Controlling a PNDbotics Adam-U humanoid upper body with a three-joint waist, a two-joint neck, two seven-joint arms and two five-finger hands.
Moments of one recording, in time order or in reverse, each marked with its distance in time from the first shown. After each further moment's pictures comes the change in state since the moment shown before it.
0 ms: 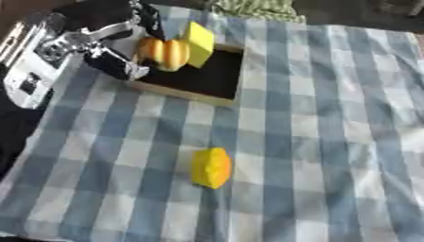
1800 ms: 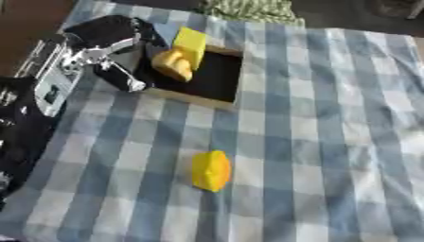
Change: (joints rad) left arm 0.010 -0.039 0.044 0.103 -0.204 0.054 0.043; right arm 0.017 0.029 -0.013 0.000 -0.013 0.014 0.010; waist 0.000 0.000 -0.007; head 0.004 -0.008
